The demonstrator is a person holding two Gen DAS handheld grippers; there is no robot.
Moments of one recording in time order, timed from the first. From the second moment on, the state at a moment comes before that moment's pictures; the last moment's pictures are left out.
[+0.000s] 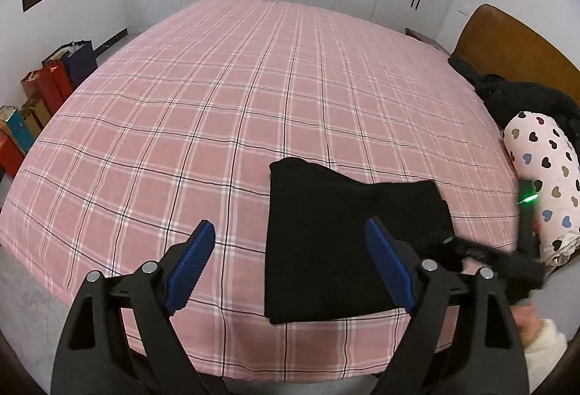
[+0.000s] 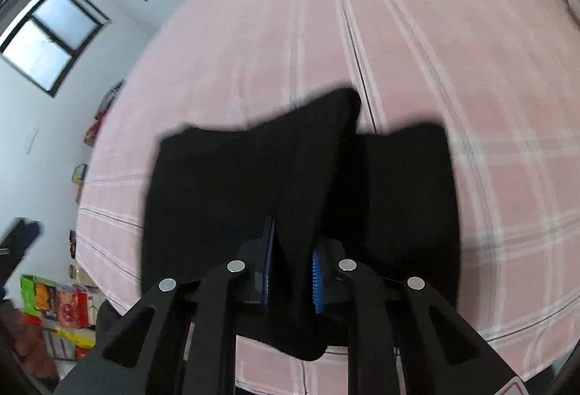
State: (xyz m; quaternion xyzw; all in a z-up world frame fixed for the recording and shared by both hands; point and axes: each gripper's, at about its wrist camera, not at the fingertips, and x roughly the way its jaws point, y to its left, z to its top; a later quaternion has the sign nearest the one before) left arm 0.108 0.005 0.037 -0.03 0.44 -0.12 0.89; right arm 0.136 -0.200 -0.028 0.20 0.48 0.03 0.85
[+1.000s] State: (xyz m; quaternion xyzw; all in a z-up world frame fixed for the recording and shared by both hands) left arm 0.112 0.018 -0.003 0.00 0.48 -0.07 0.87; right arm 0.258 -0.062 -0.079 0.06 0.58 0.10 0.81
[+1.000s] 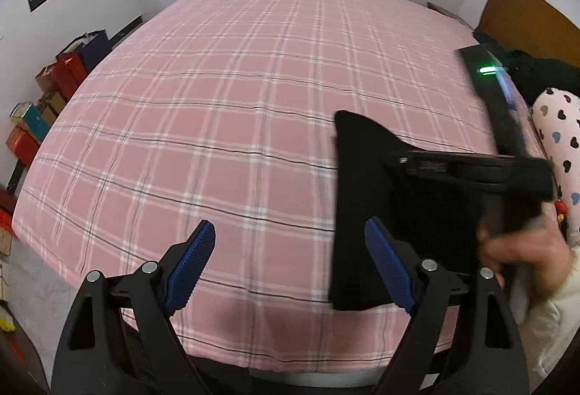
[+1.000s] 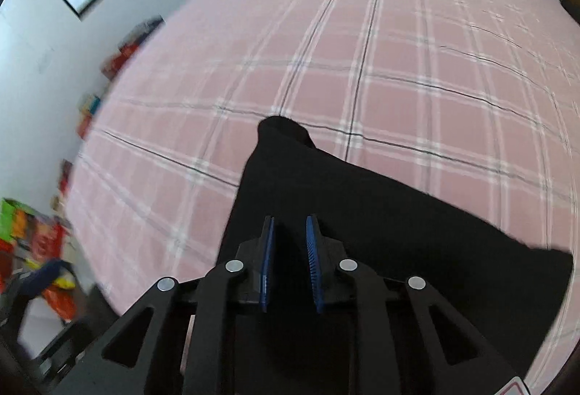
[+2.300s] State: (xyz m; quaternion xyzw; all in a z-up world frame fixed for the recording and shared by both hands) left arm 0.122 -0.052 -0.104 0.00 0.58 -0.12 0.80; right arm 0.089 -0.261 -0.115 0.23 0.56 -0.04 0.80
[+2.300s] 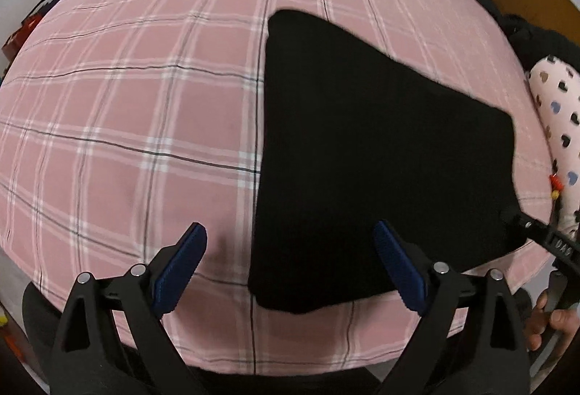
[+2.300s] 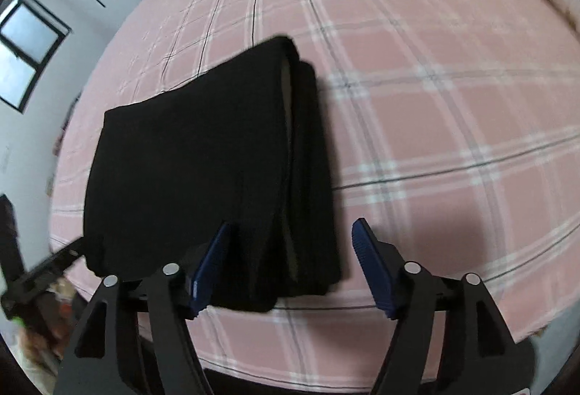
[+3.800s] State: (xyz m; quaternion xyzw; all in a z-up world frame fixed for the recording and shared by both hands) left arm 0.122 -0.046 -0.083 0.06 0.56 -0.12 0.82; right arm 0.132 -0.219 -0.069 0.17 0.52 -0.03 0.83
